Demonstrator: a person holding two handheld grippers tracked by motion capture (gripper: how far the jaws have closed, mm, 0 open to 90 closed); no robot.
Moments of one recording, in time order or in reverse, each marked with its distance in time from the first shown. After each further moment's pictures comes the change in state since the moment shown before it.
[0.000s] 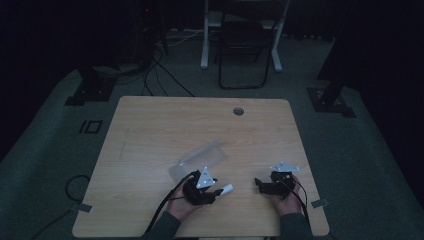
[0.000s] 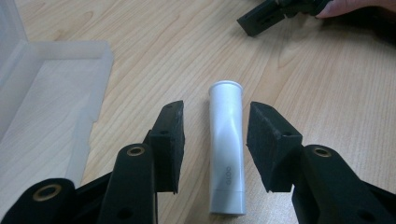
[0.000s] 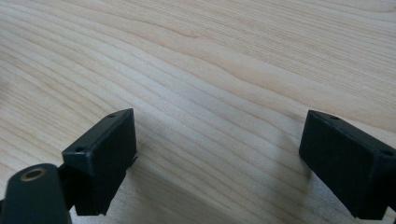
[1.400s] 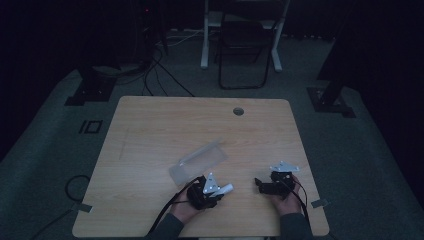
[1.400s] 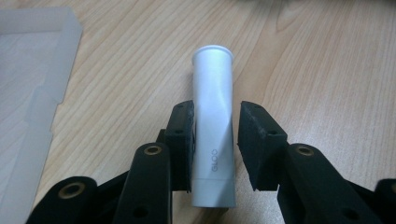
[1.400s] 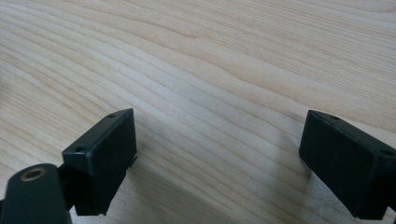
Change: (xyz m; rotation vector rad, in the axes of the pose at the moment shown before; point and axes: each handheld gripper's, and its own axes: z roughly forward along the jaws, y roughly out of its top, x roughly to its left) left arm -0.010 -0.010 0.019 0.083 -0.005 0.043; right arm 0.000 0.000 0.000 0.000 0.000 0.000
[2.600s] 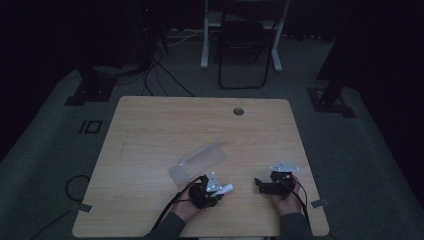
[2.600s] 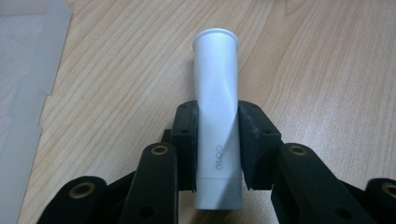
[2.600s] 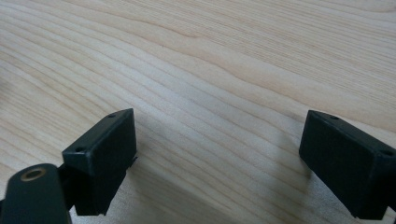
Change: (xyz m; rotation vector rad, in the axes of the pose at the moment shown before) left arm 0.002 0.002 0.008 0.055 -0.008 0.004; right arm 0.000 0.000 0.000 0.000 0.000 0.000
